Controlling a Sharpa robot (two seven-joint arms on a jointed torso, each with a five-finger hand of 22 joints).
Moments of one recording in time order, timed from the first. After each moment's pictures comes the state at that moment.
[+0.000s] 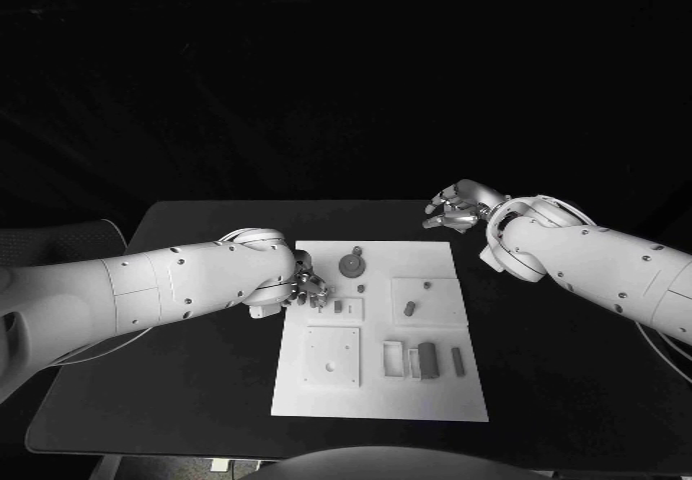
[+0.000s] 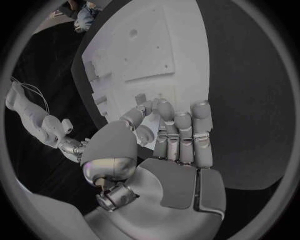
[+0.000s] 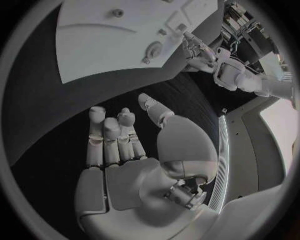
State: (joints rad) left arm 1.25 -0.60 -0.24 1.29 -1.00 0.05 -0.63; left_hand 0.88 -0.04 0.60 -0.21 0.34 1.13 0.03 0.28 0.98 1.24 -0.08 0.99 0.61 1.08 -0.15 1.38 0.64 0.02 1.22 -0.25 0.78 1.31; right arm 1.20 -0.60 -0.02 1.10 -1.16 -0.27 -0.09; right_hand 1.04 -0.08 0.51 -0.26 0.18 0.81 0.17 0.26 0.45 1.02 0.06 1.16 0.97 1.00 -0.03 1.50 0.88 0.25 0.98 0.04 1.03 1.29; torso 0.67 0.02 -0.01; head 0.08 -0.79
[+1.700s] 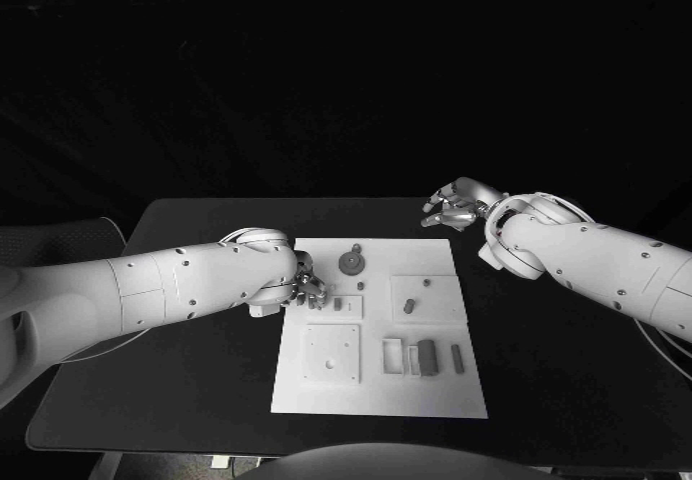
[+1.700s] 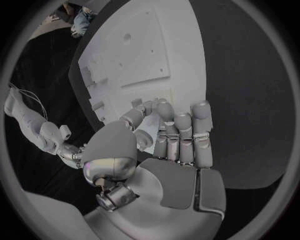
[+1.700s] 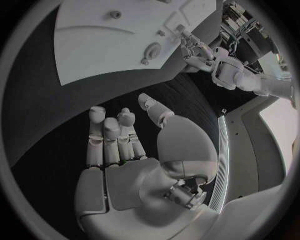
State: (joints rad) left arm 1.24 -0.59 -0.24 1.27 -1.04 0.09 -0.63; left_hand 0.88 -0.04 0.60 -0.21 0.35 1.14 0.02 0.28 0.99 1.24 -0.08 1.00 0.61 1.09 -0.15 1.38 0.64 0.02 1.23 -0.25 0.78 1.31; right arm 1.20 -0.60 -0.02 1.10 -1.16 -0.26 -0.09; right_hand 1.04 -0.08 0.51 -0.26 0.18 0.81 0.17 0.26 0.45 1.02 0.06 1.16 0.97 1.00 -0.03 1.50 0.88 0.25 0.98 0.03 1.03 1.29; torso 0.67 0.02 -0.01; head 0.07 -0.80
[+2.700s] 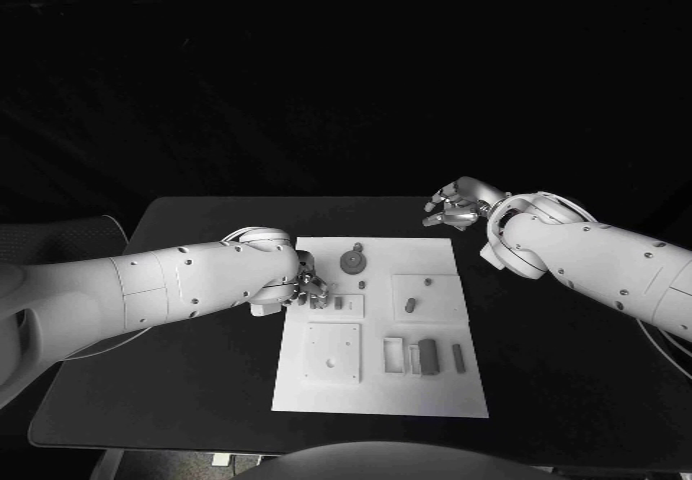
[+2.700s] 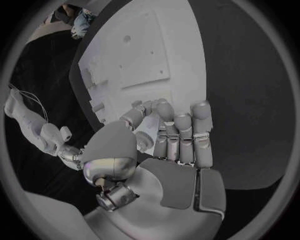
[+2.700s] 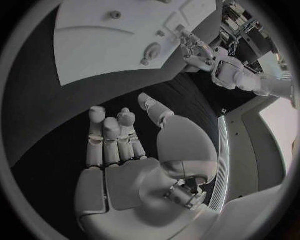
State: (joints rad) left arm 1.23 -0.58 -0.24 1.27 -1.05 0.10 -0.63; left_hand 0.88 -0.04 0.60 -0.21 0.36 1.14 0.02 0.28 1.00 1.25 -0.09 1.01 0.61 1.09 -0.15 1.39 0.64 0.02 1.23 -0.25 0.79 1.31; right arm 1.20 -0.60 -0.02 1.10 -1.16 -0.25 -0.09; right_hand 1.04 -0.08 0.51 -0.26 0.18 0.81 0.17 0.26 0.45 1.02 0.06 1.16 0.97 1.00 -0.03 1.50 0.88 0.25 0.98 0.04 1.03 1.29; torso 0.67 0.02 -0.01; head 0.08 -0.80
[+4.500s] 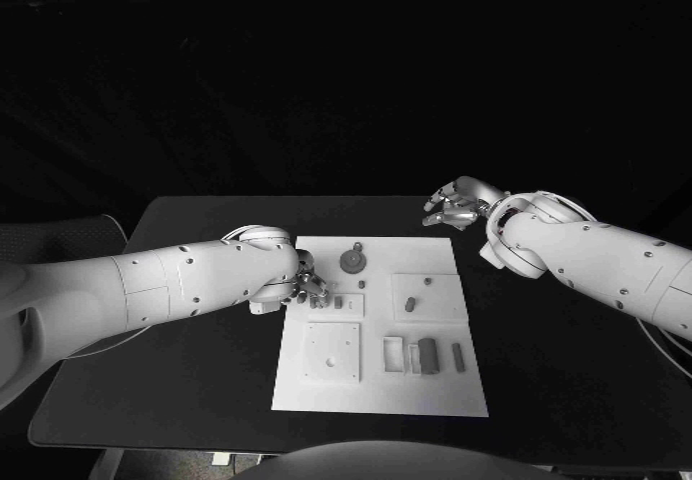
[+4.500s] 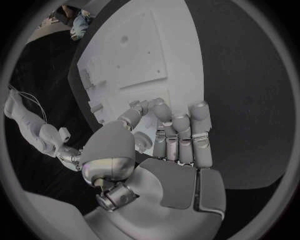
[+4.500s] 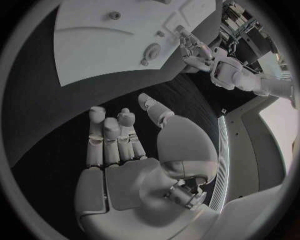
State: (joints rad) left arm 1.23 -0.58 -0.24 1.25 -1.05 0.11 -0.63; left_hand 0.84 -0.10 0.54 -0.18 0.29 1.15 0.02 0.26 1.00 1.25 -0.09 1.02 0.61 1.11 -0.18 1.39 0.64 0.02 1.24 -0.26 0.79 1.31; right arm 1.20 -0.60 -0.02 1.10 -1.16 -0.25 -0.09; right_hand 1.04 -0.08 0.51 -0.26 0.18 0.81 0.17 0.25 0.45 1.02 0.06 1.17 0.96 1.00 -0.03 1.50 0.88 0.25 0.98 0.03 1.03 1.29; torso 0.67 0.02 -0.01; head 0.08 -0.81
